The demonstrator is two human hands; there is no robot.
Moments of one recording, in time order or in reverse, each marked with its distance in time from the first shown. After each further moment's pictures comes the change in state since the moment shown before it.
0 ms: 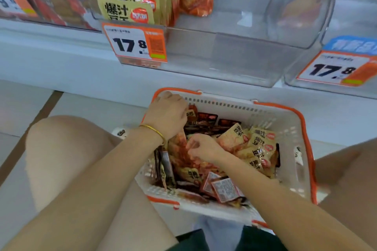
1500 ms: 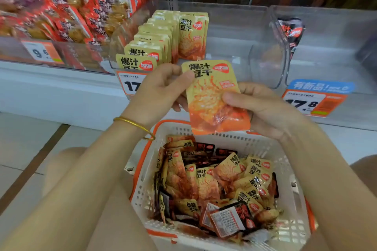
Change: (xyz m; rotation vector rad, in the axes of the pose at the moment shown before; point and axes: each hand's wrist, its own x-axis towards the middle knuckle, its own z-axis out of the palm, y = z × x) left_hand -0.016 0.027 -0.139 -1.213 0.315 -0.041; right_hand -0.144 -0.120 -0.142 0.692 0.018 -0.464
